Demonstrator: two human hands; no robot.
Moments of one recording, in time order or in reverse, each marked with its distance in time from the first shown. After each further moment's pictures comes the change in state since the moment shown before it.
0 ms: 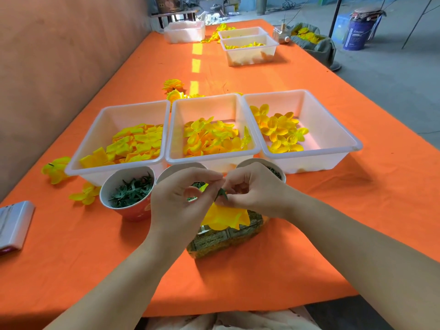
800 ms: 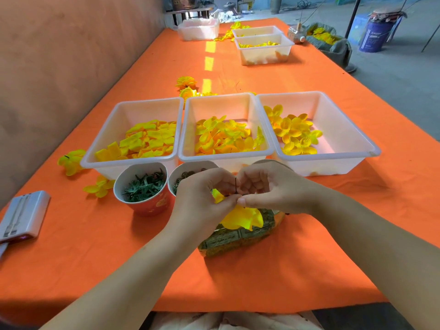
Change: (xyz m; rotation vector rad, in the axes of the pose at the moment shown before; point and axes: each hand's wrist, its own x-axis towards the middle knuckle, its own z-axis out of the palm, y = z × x) left_hand 0.006 -0.005 0.000 0.163 -0.247 -0.229; right_hand 0.000 -0.013 -0.018 -0.112 -0.146 0.111
